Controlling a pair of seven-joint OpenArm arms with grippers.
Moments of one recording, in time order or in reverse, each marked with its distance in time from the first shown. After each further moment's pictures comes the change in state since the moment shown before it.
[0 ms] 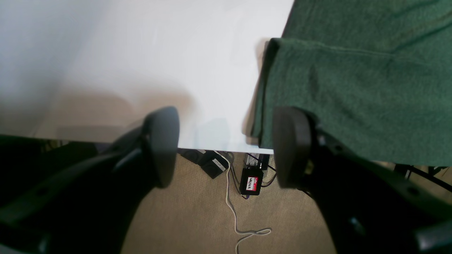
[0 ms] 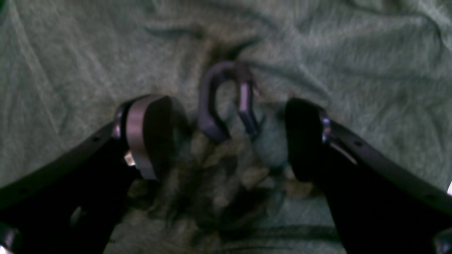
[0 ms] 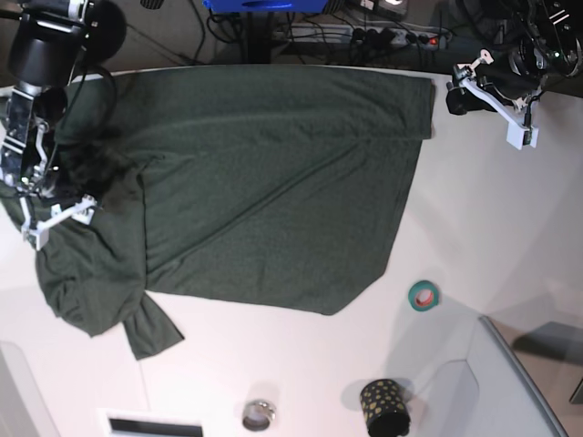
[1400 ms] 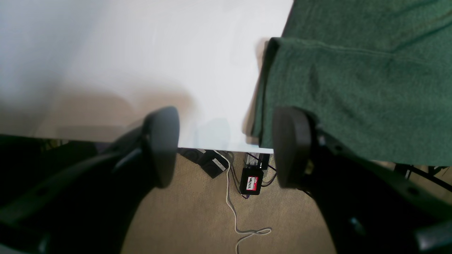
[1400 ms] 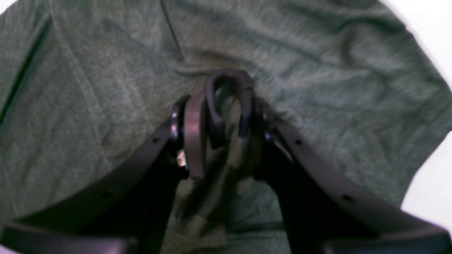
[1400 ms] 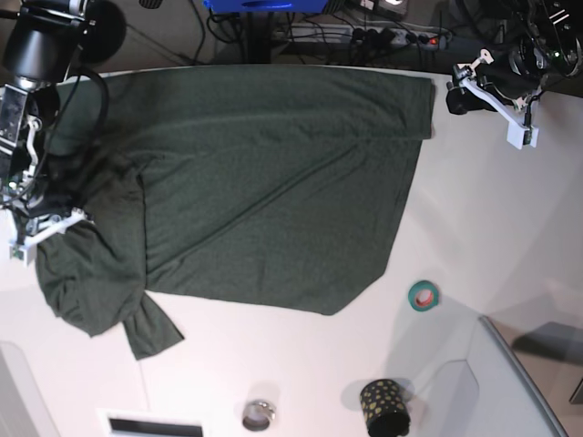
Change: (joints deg) left arm 0.0 0.0 0.0 0.0 0.0 0.0 0.0; right arm -1.6 -0.2 0.5 10.8 0.2 0.0 -3.6
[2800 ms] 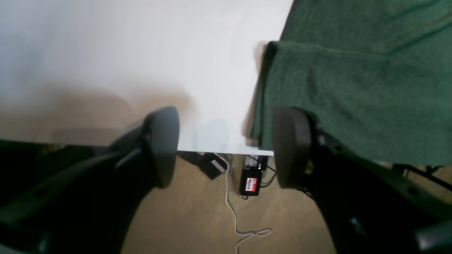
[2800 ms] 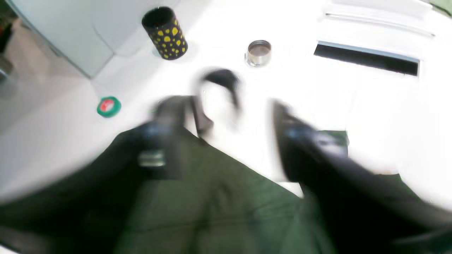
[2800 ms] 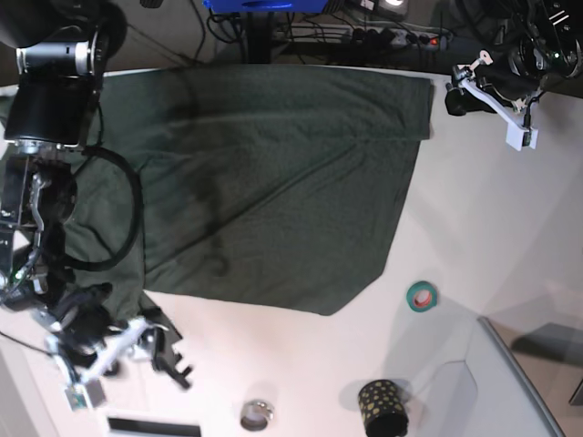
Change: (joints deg) left arm 0.0 -0.2 0.0 0.1 -0.2 -0.1 0.0; right arm 14.6 -0.4 -14.1 14.3 11.0 14.1 -5.8
